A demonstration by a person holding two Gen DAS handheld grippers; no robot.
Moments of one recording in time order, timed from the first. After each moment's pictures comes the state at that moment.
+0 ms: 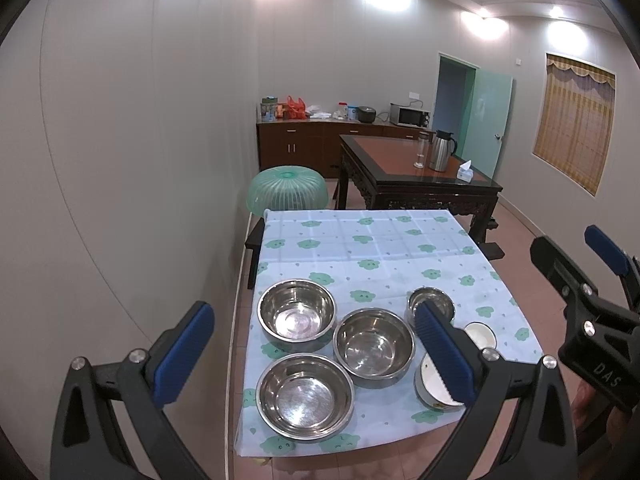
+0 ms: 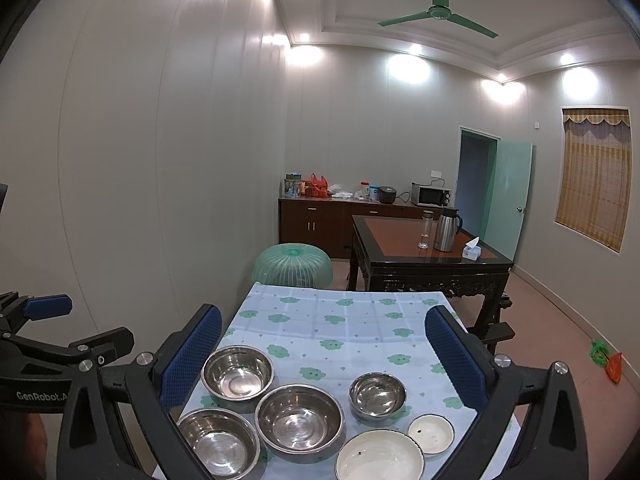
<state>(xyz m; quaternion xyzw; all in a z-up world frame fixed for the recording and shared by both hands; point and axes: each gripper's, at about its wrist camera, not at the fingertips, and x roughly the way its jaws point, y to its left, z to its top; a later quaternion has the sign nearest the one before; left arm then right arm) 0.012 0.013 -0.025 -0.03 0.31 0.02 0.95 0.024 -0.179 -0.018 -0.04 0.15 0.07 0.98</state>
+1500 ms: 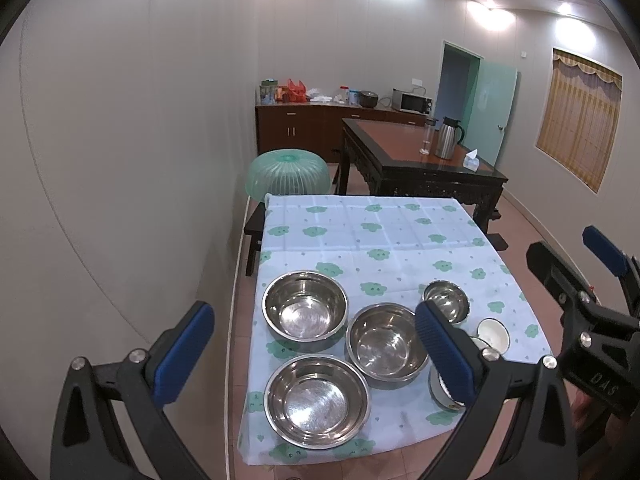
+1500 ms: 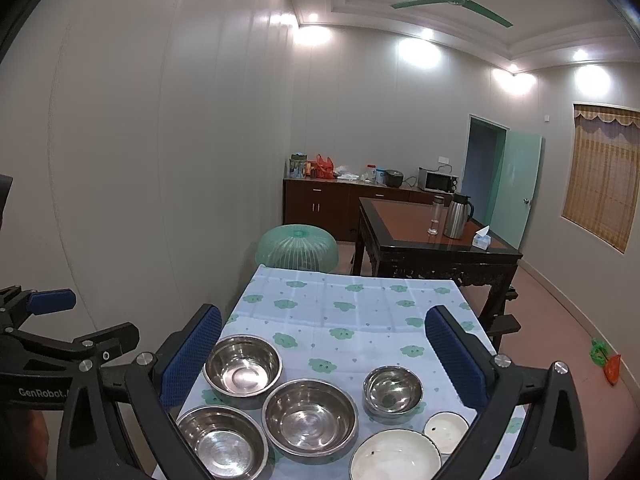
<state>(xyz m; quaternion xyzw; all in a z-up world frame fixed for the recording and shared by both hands) 0.041 0.035 -0.050 -0.03 0.33 0.02 0.94 0.054 -0.158 -0.025 -0.06 0.19 0.08 0.98</state>
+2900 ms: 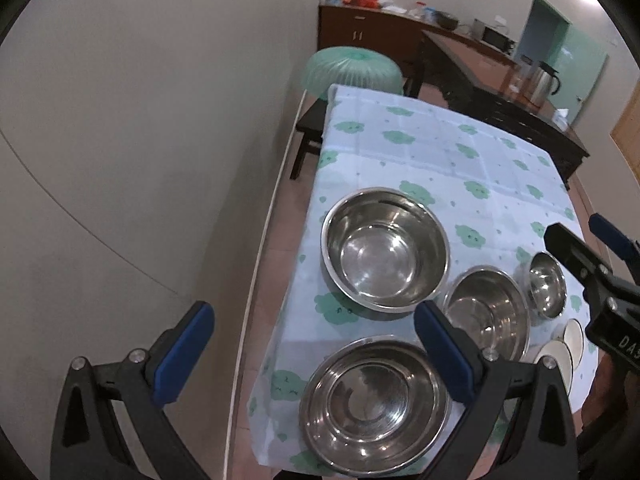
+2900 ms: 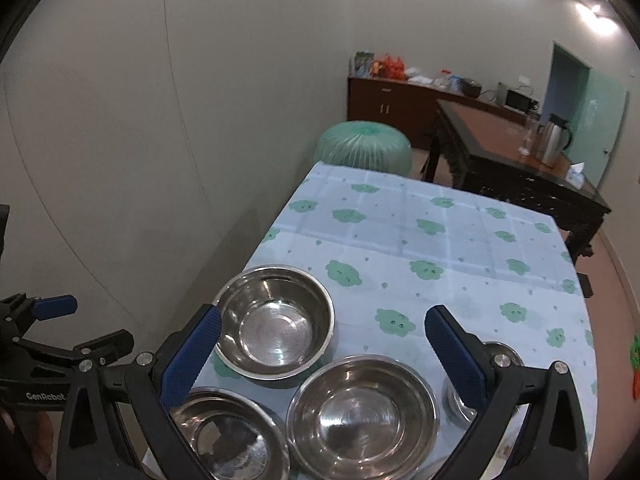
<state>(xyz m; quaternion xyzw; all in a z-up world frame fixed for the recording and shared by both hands) 0.178 0.116 -0.194 -0.09 0.51 0.12 0.85 0.233 -0.093 -0.161 -0.08 0.38 0.19 0.90</state>
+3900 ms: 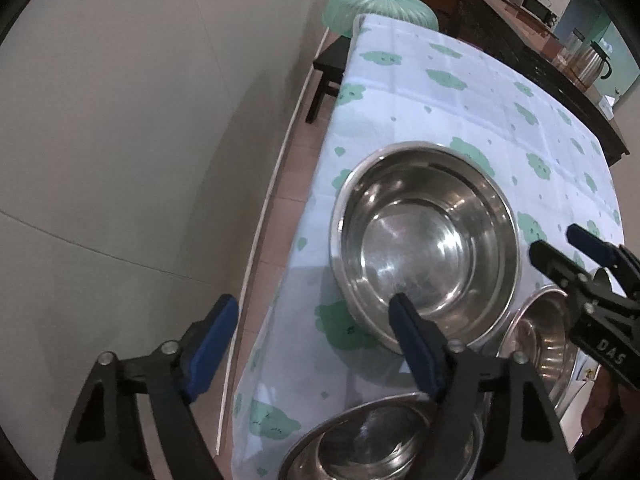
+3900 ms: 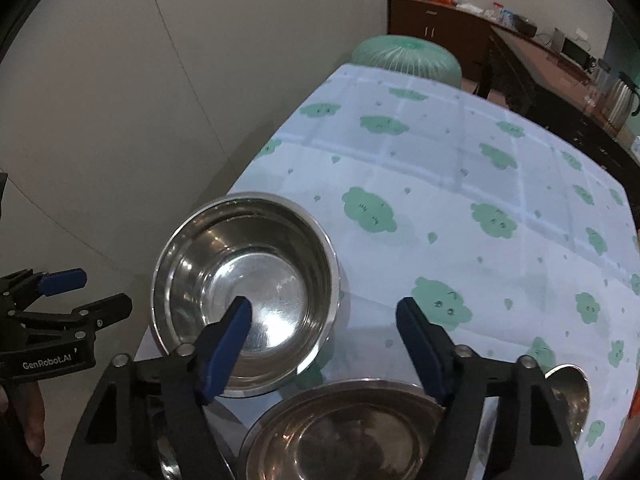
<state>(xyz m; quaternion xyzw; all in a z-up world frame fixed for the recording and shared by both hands) 0.262 0.134 -0.295 -0.11 0.60 0.14 0.78 0.330 -0.066 -0.281 -0.10 0.51 0.25 0.81</state>
